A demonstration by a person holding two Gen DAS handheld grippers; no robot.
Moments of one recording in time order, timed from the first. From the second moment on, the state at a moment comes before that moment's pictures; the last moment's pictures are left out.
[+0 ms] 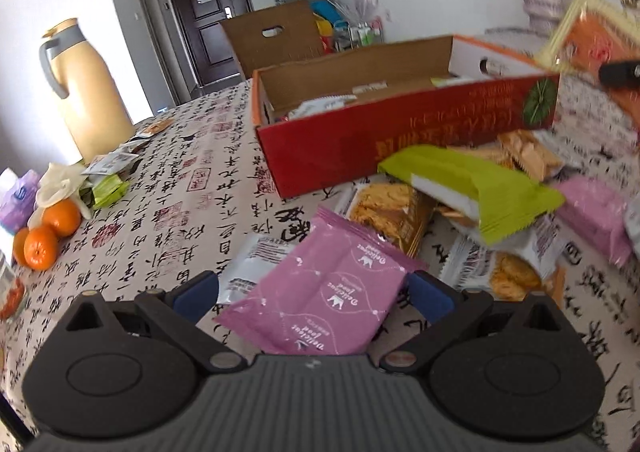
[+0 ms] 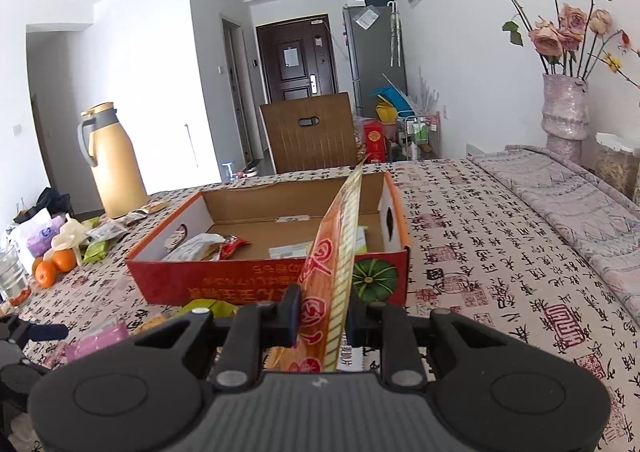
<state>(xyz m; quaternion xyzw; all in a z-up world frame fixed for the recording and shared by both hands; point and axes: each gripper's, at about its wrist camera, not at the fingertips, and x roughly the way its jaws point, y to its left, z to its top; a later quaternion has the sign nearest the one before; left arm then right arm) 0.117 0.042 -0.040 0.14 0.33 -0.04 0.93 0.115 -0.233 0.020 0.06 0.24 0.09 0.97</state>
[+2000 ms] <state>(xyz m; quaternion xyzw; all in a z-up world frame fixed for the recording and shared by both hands) 0.243 0.002 0.078 0.00 0.22 0.01 0.98 0.259 -0.212 0.071 0.08 0.18 0.15 0.97</state>
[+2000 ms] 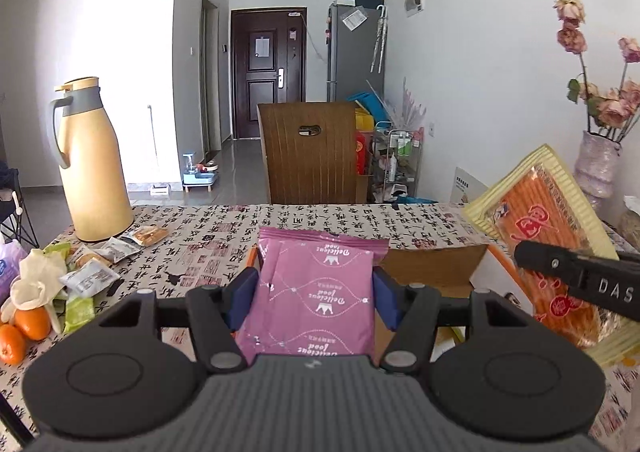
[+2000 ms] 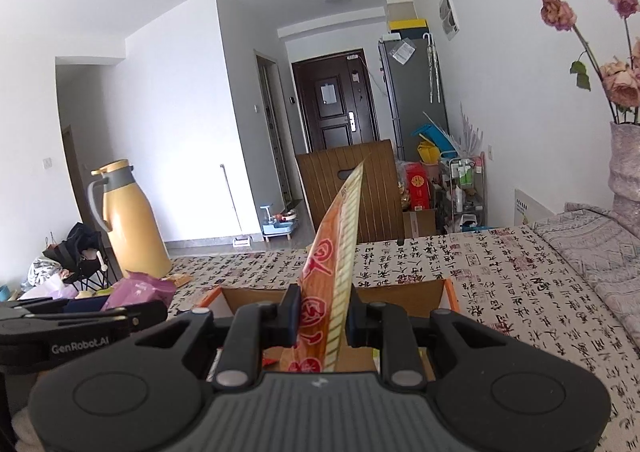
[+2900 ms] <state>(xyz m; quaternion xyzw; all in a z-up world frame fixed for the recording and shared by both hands) 0.287 0.002 0.021 0.00 0.26 0.01 0.96 0.330 -0.204 -0.008 0.09 0.28 0.14 0.94</state>
